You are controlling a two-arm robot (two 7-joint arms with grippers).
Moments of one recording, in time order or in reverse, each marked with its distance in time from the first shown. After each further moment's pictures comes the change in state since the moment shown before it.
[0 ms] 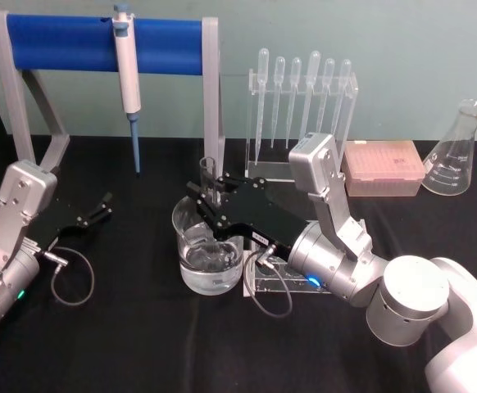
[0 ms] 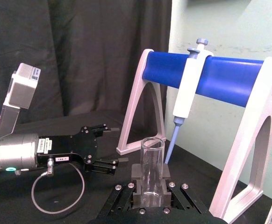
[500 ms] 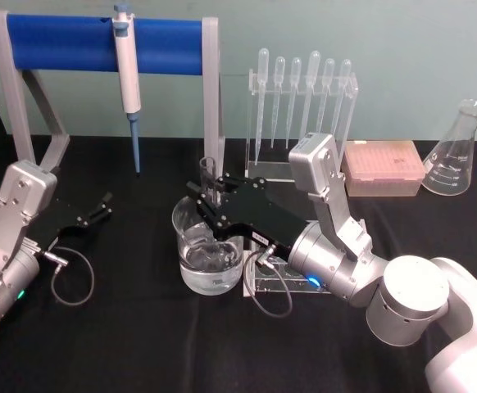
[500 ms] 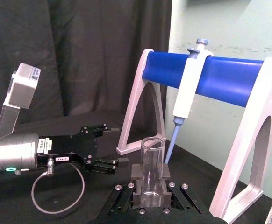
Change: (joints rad) left arm 0.000 0.000 0.000 0.000 0.000 0.000 0.000; right arm 0.000 0.000 0.000 0.000 0.000 0.000 0.000
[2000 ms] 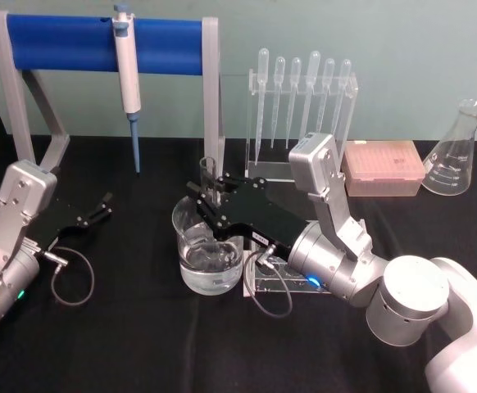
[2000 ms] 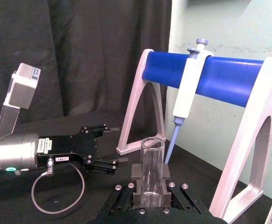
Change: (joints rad) left arm 0.000 0.000 0.000 0.000 0.000 0.000 0.000; right arm 0.000 0.000 0.000 0.000 0.000 0.000 0.000
